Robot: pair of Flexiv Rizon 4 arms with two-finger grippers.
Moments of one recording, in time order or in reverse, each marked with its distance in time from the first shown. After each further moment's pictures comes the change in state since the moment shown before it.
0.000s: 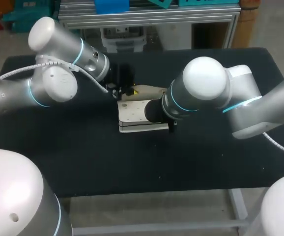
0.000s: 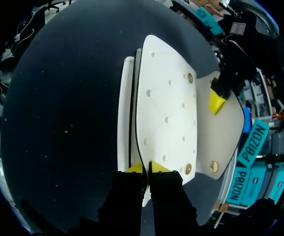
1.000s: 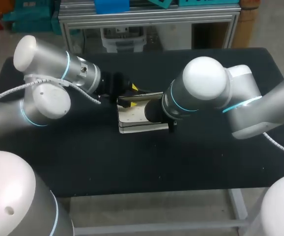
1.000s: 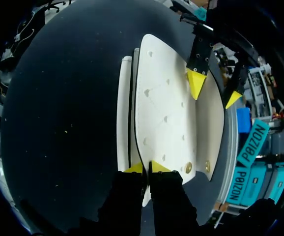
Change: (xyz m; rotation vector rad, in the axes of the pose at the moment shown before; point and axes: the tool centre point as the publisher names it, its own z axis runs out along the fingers) left arm 0.029 -0.007 -0.015 0.095 -0.075 0.148; right arm 0.000 0.000 0.000 0.000 0.000 0.000
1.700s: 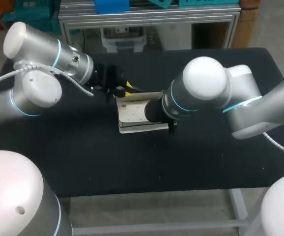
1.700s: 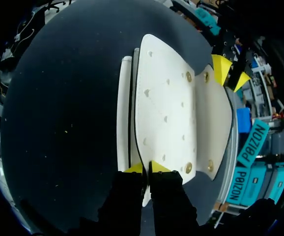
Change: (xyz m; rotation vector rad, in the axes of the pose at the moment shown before) left arm -0.010 -0.002 -0.032 0.006 0.028 0.007; right arm 0.000 0.000 0.000 0.000 0.000 0.000
